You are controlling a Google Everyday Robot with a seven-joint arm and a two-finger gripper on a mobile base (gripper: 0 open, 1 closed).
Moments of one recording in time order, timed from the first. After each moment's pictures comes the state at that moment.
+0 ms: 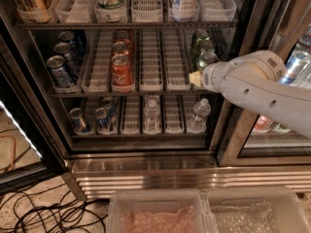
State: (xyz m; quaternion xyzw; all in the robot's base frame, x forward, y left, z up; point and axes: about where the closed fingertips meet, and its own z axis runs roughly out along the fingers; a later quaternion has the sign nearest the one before) arm 0.708 -0.175 0.826 -0.09 0.87 0.03 0.48
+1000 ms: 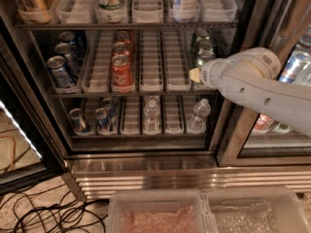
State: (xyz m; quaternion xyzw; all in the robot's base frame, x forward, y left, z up) arm 0.725 -0.180 0.833 -0.09 0.86 0.02 0.50
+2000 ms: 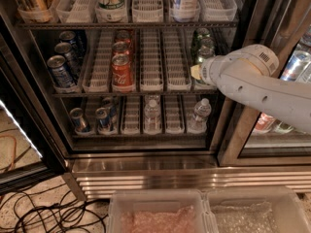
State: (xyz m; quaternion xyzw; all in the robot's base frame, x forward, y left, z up) arm 0.736 -0.184 0.838 -0.09 0.86 0.01 0.51
